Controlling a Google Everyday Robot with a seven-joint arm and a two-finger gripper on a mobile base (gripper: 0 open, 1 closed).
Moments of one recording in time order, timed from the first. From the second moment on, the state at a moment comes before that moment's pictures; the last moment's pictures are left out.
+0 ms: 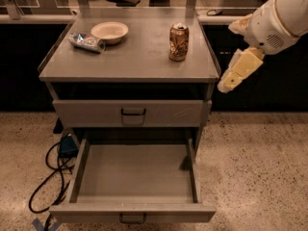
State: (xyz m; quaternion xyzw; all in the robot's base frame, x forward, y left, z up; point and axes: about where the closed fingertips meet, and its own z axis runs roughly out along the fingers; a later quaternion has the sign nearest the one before) arm 0.567 -0.179 0.956 -0.59 0.74 0.05 0.32
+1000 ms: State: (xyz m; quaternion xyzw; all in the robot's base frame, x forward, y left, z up) arm 0.631 -0.174 0.947 -0.52 0.74 0.10 0.42
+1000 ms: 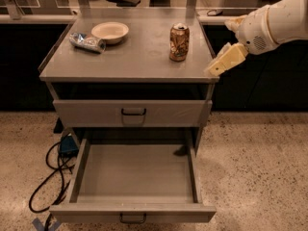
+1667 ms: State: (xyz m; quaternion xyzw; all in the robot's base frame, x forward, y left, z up) arm 0.691 -0.150 0.936 -0.54 0.70 0.12 0.44
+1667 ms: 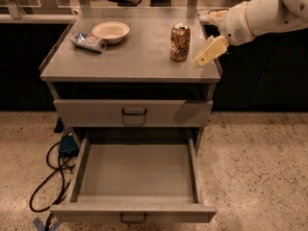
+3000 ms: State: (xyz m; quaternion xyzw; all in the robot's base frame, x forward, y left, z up) arm 0.779 -0.131 0.916 -0.53 0.69 0.14 0.48
